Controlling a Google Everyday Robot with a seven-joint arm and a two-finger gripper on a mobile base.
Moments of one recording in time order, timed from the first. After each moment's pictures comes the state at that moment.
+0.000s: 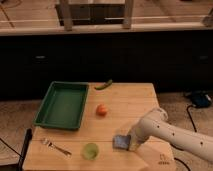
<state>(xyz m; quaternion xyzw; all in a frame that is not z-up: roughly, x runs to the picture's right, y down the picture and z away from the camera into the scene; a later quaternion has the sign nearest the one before) 0.140 0.272 0.766 -0.31 -0.11 0.05 0.94</state>
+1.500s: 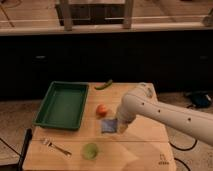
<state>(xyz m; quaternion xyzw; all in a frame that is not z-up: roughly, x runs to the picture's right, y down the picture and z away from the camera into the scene) 0.059 0.164 0.722 -0.29 -0.11 0.00 0.95</state>
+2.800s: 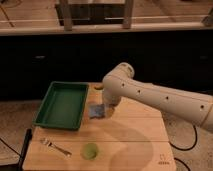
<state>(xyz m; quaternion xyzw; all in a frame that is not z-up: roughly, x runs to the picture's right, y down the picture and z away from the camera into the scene) 0.005 0.091 0.726 -0.26 -0.11 -0.03 0.96</state>
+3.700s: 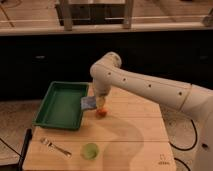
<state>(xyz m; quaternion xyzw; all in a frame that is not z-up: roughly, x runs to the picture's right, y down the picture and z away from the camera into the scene) -0.046 0.045 0.743 -0.25 -0.11 -0.06 0.96</state>
